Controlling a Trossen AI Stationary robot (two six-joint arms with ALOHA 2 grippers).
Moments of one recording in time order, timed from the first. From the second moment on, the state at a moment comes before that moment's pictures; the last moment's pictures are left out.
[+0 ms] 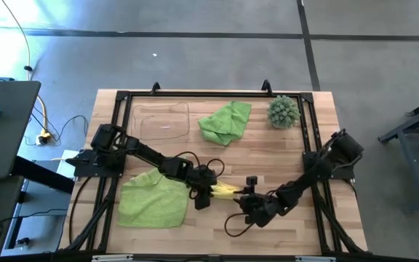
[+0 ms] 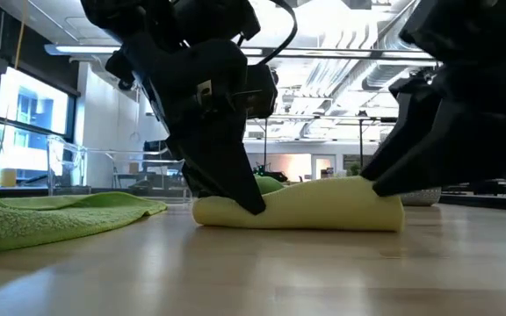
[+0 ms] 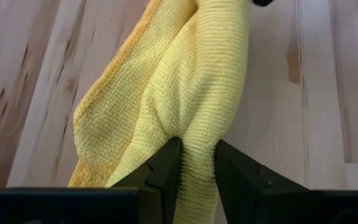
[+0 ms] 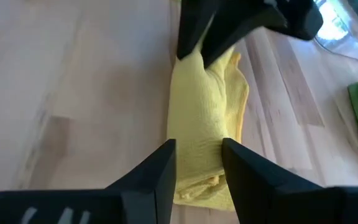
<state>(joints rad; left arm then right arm) -0.11 1.98 1.04 0.00 0.09 -0.45 0.66 1.80 0.80 0.10 0.72 0.26</state>
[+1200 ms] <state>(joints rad) -0.32 1.91 1.04 0.07 -0.40 0.27 0.57 1.81 0.81 -0.08 0.39 0.98</state>
